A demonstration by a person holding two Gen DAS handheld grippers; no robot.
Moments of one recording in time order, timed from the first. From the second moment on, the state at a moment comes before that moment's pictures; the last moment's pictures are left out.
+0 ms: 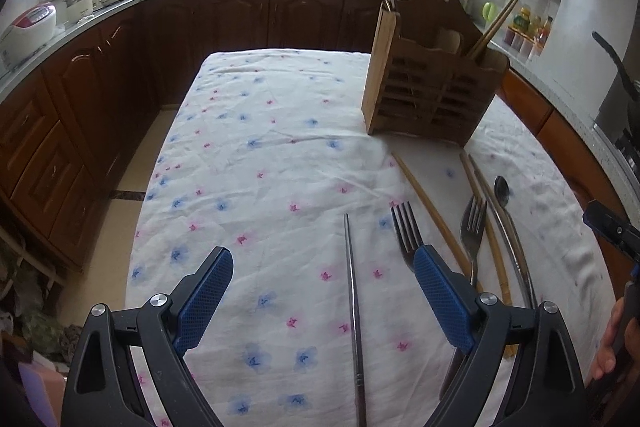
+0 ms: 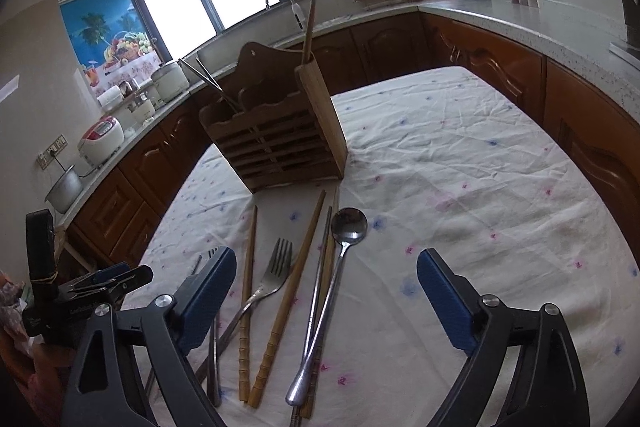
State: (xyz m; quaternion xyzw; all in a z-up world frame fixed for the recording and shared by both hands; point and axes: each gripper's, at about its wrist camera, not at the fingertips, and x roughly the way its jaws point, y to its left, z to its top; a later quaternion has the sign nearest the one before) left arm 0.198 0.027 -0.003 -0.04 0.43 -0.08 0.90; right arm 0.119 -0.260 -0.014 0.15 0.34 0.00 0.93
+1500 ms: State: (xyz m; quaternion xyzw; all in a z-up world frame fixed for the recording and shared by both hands) left arm 0.259 -0.002 -0.050 0.01 0.49 -0.12 0.86; right arm 0.264 -0.246 -0.071 0.04 0.46 0.00 0.89
